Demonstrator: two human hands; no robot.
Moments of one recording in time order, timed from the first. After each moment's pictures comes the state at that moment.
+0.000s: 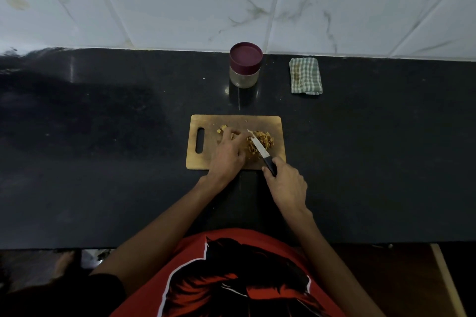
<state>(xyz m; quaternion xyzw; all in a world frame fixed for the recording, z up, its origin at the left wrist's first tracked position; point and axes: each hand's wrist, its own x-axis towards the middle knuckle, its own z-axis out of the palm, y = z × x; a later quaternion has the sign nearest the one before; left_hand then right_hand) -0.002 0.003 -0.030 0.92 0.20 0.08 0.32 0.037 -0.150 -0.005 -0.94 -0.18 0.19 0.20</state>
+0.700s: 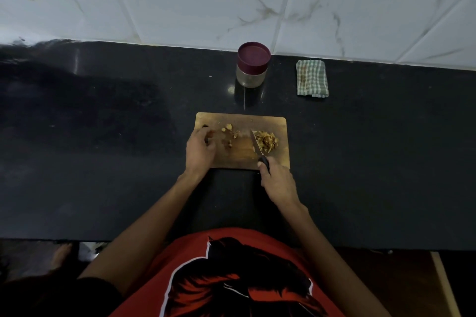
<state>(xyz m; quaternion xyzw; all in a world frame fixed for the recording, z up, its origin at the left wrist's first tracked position) -0.029 0.056 -0.042 0.81 0.38 0.15 0.42 0.039 -0.131 -0.014 -0.91 -0.19 0.27 0.26</state>
